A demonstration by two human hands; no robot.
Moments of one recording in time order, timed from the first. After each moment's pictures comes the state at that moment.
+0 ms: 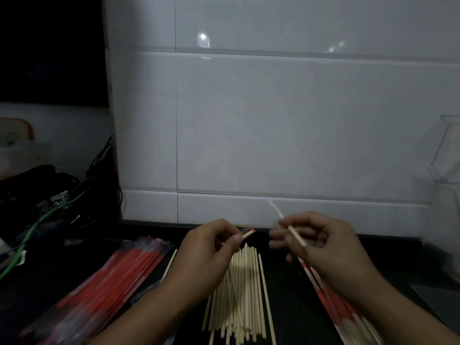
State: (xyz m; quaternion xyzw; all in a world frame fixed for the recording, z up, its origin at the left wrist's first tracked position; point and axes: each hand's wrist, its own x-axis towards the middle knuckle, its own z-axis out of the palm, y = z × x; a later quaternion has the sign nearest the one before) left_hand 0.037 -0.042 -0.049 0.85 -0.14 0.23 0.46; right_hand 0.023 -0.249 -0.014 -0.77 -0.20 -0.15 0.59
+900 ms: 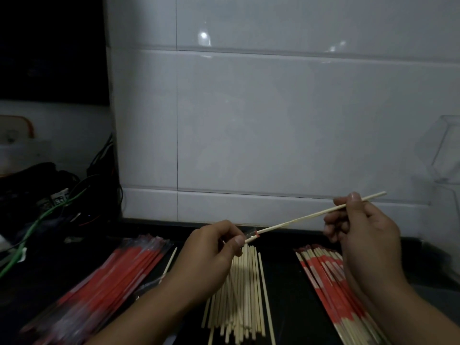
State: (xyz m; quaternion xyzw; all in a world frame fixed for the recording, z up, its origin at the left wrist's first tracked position) left_hand 0.035 -0.044 -0.050 0.84 -0.16 0.21 0.47; right_hand 0.049 -0.269 -0.018 -0.59 -0.07 -0.35 0.73
